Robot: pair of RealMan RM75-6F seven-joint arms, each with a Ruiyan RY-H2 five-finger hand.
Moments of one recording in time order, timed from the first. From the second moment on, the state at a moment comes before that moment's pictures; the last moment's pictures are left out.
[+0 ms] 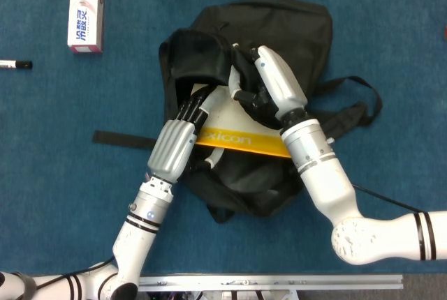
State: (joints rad) left arm -0.40 -1.95 -0.06 -1.36 1.50 1.32 -0.13; right arm 0.82 -1.82 0.48 -1.86 -0.73 1.21 -0.22
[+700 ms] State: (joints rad) left arm -0.40 -1.84 -0.06 -1.49 1.48 1.31 0.21; right arm 0.80 -1.78 0.49 -1.86 -0.74 1.20 -0.18
